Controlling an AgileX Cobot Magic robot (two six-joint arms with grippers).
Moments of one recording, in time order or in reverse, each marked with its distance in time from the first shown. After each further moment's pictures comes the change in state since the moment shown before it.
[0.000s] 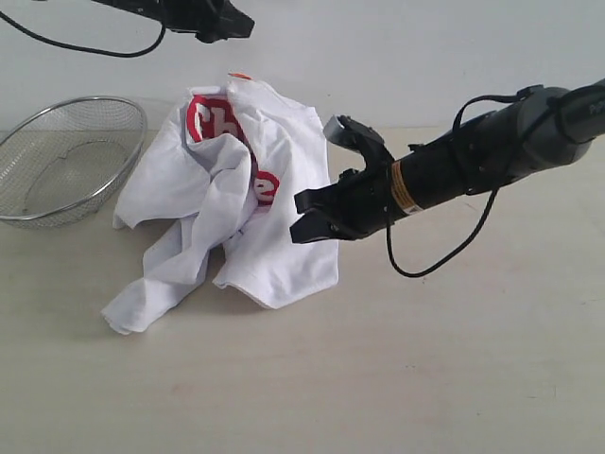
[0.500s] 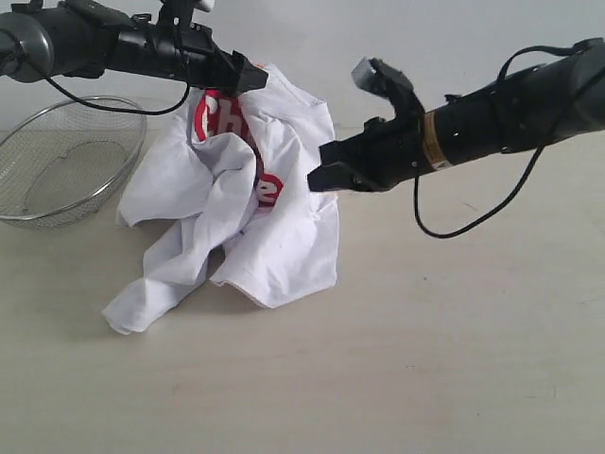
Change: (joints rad) left arm 0.000 0.196 0.002 -0.248 -0.175 0.169; right arm -0.067 -0.107 -0.016 0.013 -0.032 -0.077
